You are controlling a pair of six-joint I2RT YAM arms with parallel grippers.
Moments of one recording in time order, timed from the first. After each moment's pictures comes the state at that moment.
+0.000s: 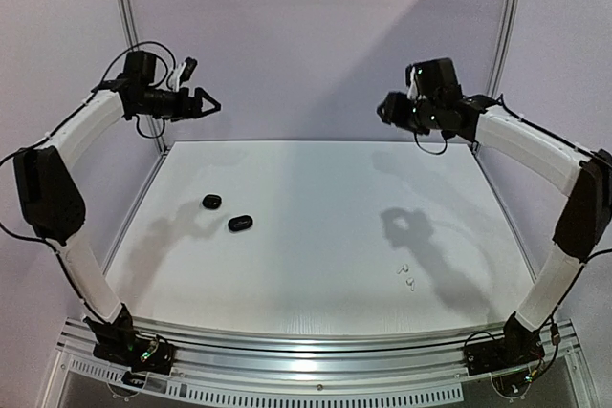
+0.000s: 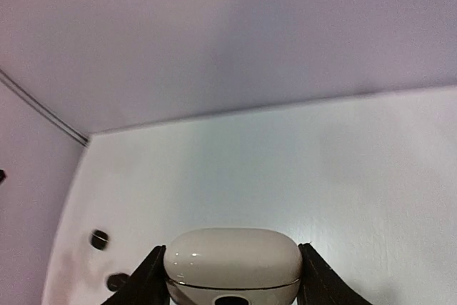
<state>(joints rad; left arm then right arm) -0.08 1.81 1.78 -0.64 0.61 -0.02 0.51 1.73 1.60 -0.41 0.14 0.56</state>
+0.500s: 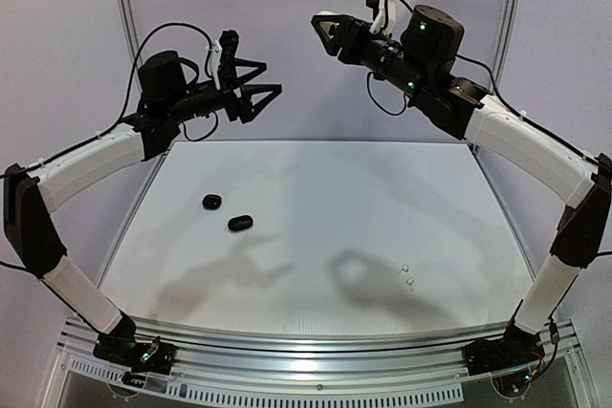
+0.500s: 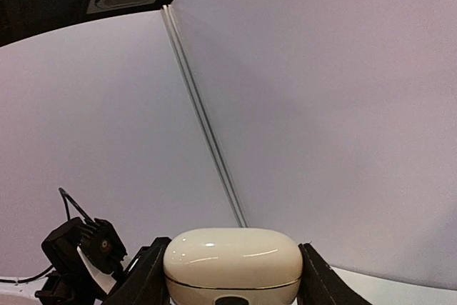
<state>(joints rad) -0.45 1.56 1.37 0.29 0.65 0.11 0.80 1.72 1.83 0.15 0.05 0.37</state>
